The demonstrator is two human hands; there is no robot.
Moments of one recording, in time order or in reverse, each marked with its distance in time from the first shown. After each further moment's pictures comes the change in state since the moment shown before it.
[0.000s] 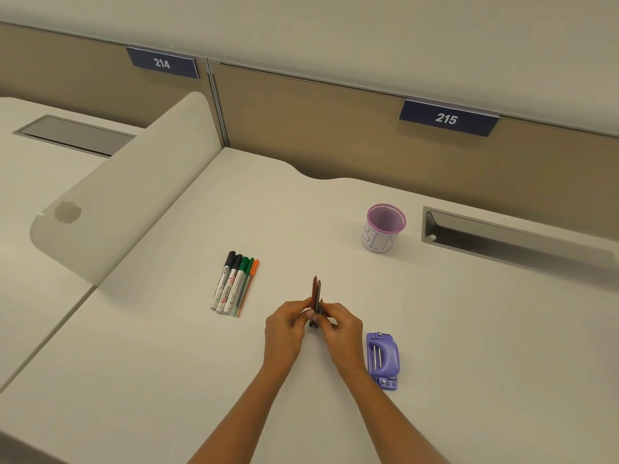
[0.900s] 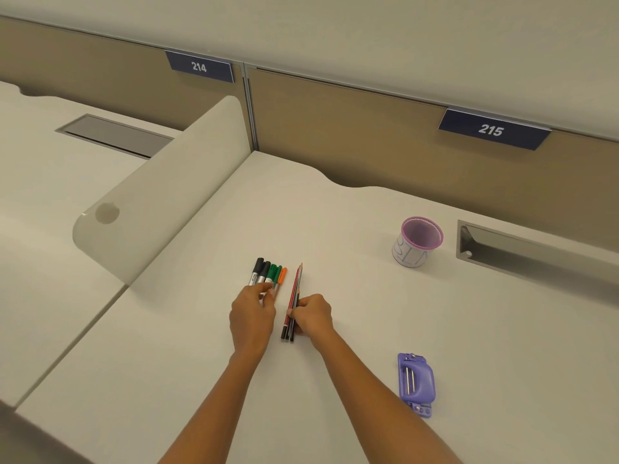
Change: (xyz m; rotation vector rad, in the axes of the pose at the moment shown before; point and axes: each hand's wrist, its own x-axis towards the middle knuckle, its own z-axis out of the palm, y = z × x) left_hand 0.052 -0.009 -0.090 0.355 0.370 -0.104; right_hand 0.056 -0.055 0.101 -0.164 -0.338 0.532
